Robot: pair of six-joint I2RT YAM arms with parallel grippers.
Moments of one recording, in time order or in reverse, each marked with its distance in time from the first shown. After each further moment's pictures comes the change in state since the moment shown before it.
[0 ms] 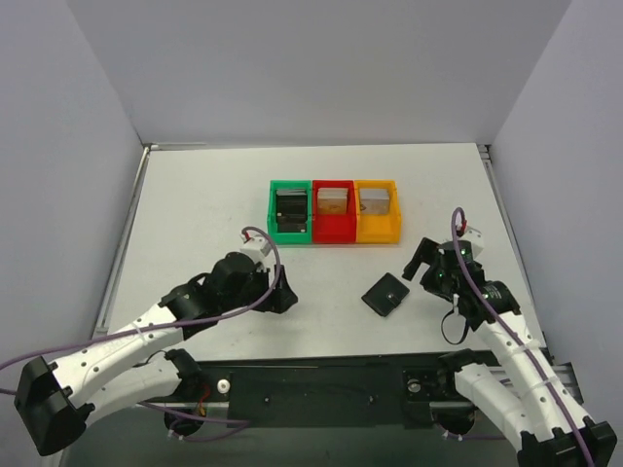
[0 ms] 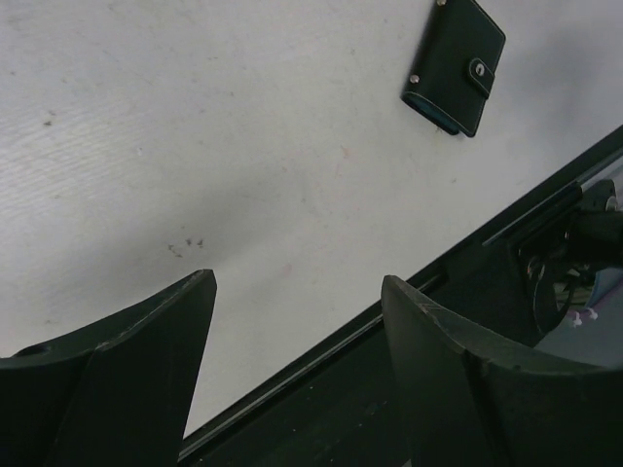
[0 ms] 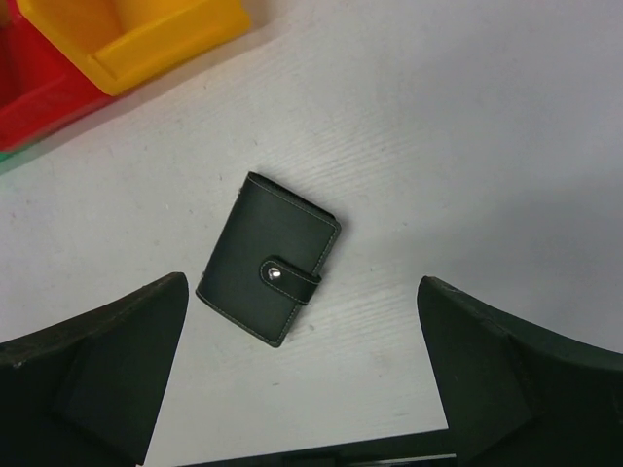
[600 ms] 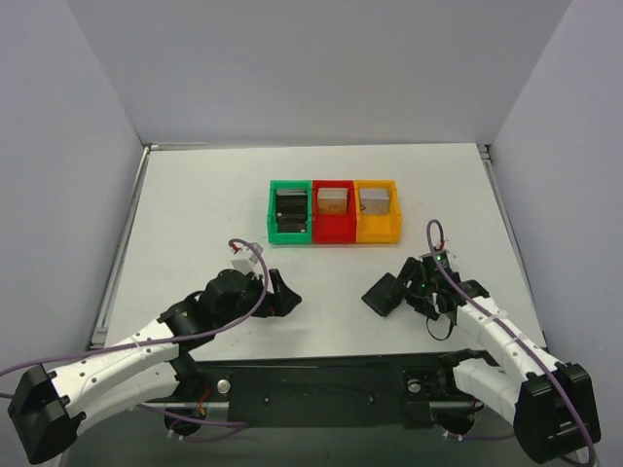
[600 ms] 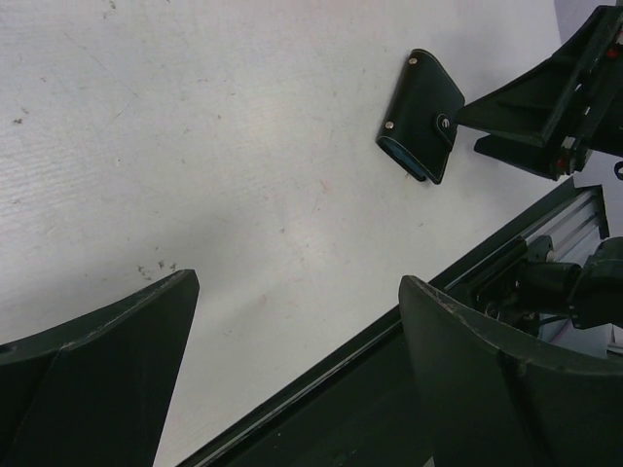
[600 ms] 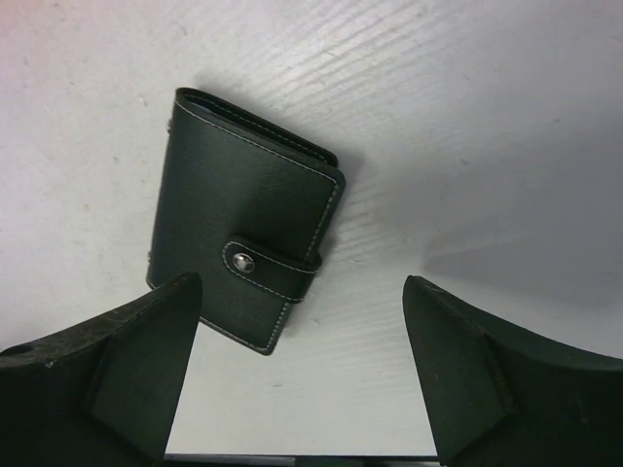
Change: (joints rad) left arm -0.098 -0.085 -0.193 0.235 -0.090 -0.161; right arm -0.004 0.223 -0.227 0.184 -0.167 0.141
